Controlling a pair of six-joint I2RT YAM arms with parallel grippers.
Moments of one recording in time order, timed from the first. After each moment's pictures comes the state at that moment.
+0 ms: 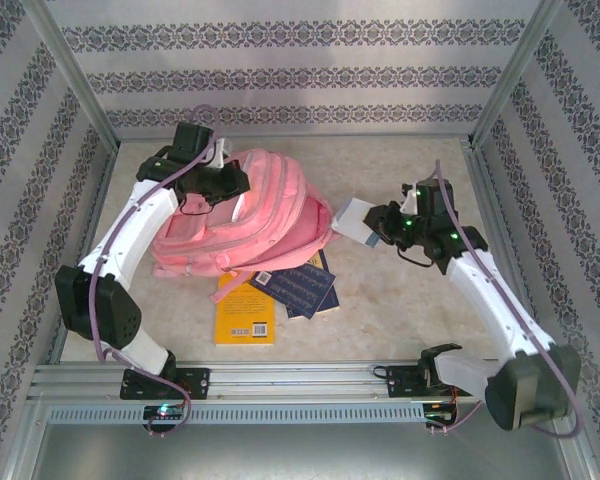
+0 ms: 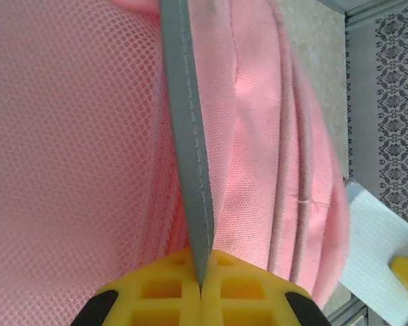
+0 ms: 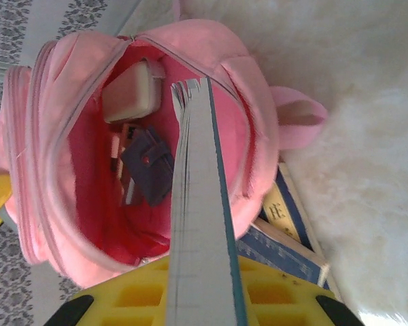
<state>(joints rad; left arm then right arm) -0.23 1.58 1.56 -0.84 0.44 -0.56 0.20 1.16 0.94 -0.48 -0.52 0.87</state>
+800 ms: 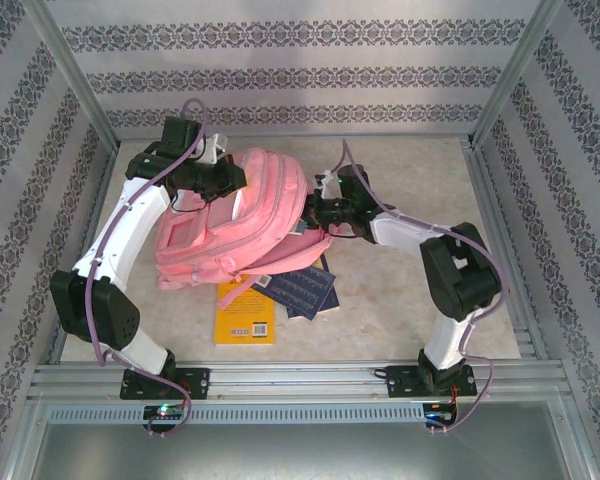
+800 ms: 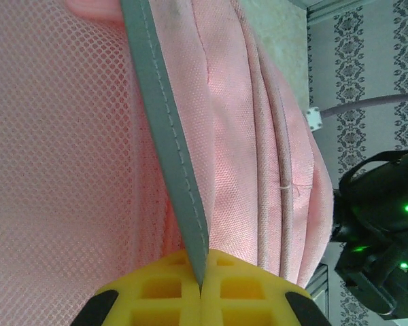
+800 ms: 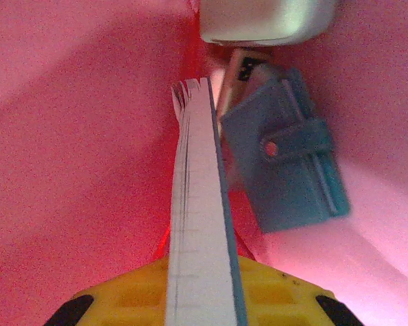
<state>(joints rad) -0.18 1.58 1.60 -0.86 0.58 -0.56 0.48 1.86 1.16 0.21 -0.85 1.09</state>
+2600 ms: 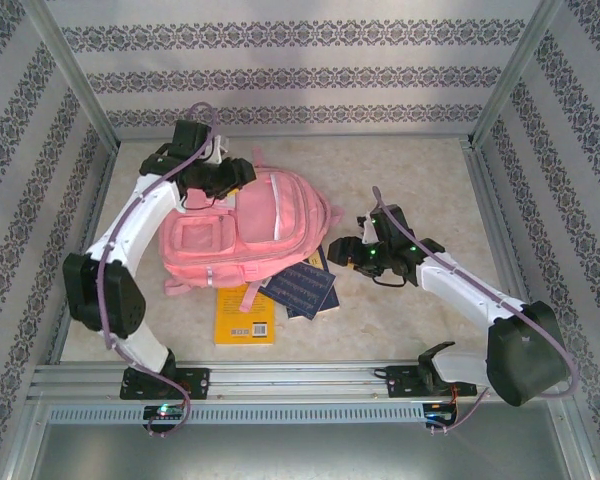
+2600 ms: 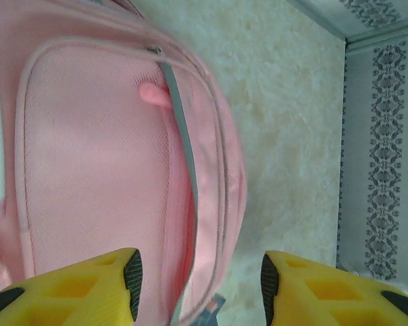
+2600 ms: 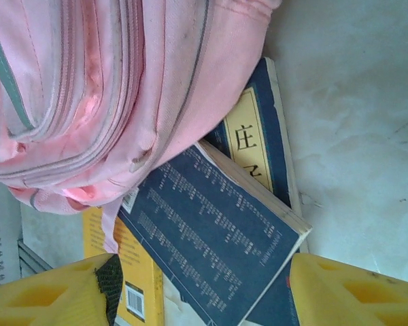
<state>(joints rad) -0.21 1.63 1.54 -0.76 0.47 -0.61 0.43 1.27 0.76 -0.40 -0.45 0.70</state>
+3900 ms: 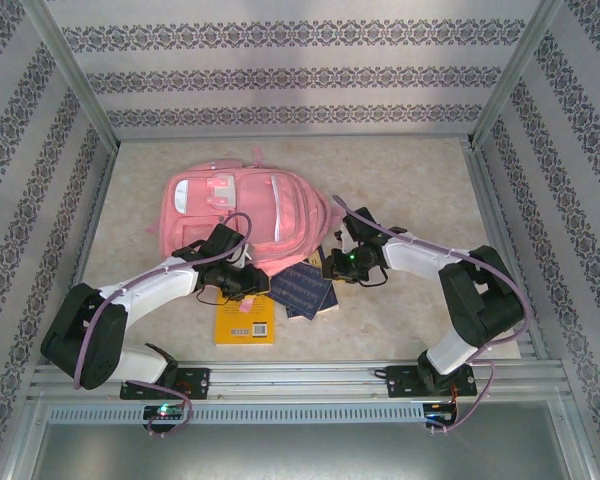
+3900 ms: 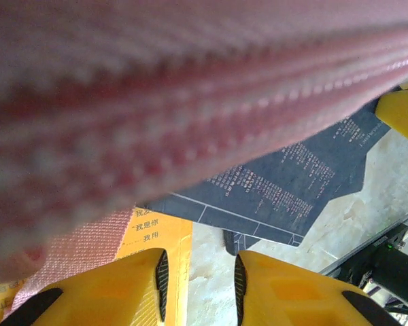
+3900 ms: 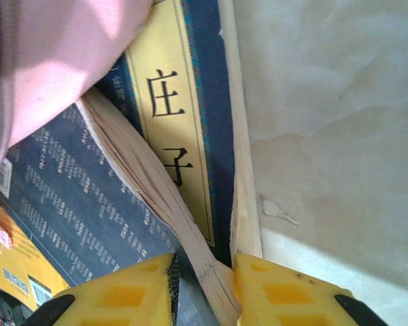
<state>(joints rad) -0.49 1.38 0.72 -0.46 0.48 -0.75 0.49 1.61 0.86 -0.46 -0.46 0.58</state>
